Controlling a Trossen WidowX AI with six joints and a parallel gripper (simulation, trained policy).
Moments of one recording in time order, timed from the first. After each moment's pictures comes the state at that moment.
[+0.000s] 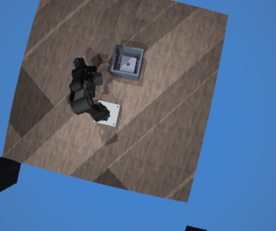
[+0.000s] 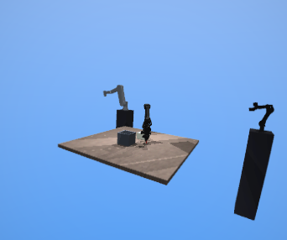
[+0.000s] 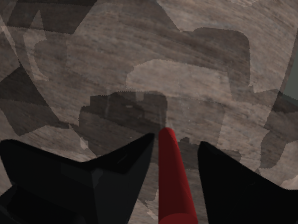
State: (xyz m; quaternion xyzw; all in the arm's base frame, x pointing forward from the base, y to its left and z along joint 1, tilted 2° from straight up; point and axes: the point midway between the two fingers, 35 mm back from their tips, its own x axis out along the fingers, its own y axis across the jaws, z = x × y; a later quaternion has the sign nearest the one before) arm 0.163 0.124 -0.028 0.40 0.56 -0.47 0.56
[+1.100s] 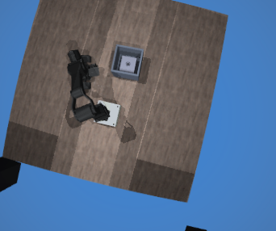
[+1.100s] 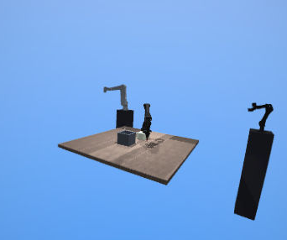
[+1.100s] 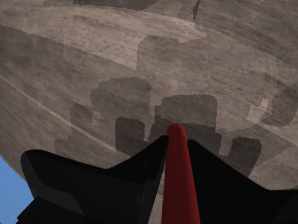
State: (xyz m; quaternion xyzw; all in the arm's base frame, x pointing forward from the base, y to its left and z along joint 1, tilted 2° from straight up) arm 0.210 0.160 0.026 0.48 0.54 -0.38 0.57
